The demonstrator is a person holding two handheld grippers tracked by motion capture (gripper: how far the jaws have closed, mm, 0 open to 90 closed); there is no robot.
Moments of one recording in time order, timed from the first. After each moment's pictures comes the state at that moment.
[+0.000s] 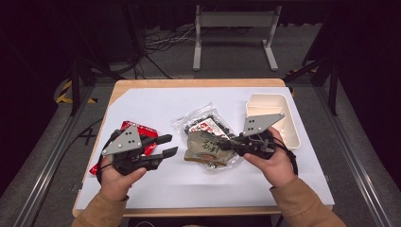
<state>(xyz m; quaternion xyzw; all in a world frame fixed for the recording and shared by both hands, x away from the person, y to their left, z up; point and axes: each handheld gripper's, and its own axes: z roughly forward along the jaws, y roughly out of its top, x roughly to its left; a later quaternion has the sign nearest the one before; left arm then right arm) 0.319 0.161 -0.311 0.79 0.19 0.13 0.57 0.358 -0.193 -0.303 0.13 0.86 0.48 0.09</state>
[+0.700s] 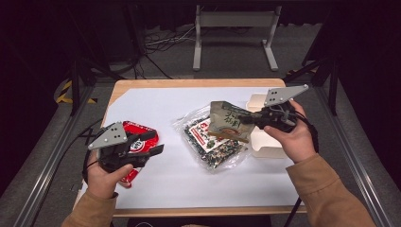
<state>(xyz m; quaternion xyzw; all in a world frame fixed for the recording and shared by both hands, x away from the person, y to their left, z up) 0.329 0.191 -0.317 0.79 0.23 0.13 0.55 0.400 -0.241 -0.265 0.18 0.86 0.45 0.13</state>
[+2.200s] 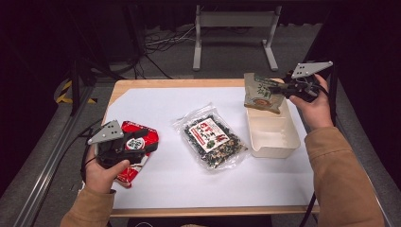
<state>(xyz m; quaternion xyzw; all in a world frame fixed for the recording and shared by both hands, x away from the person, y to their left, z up) 0.346 0.206 -0.337 0.79 0.28 0.12 0.54 0.501 -0.343 -0.275 0.21 0.85 0.42 0.23</state>
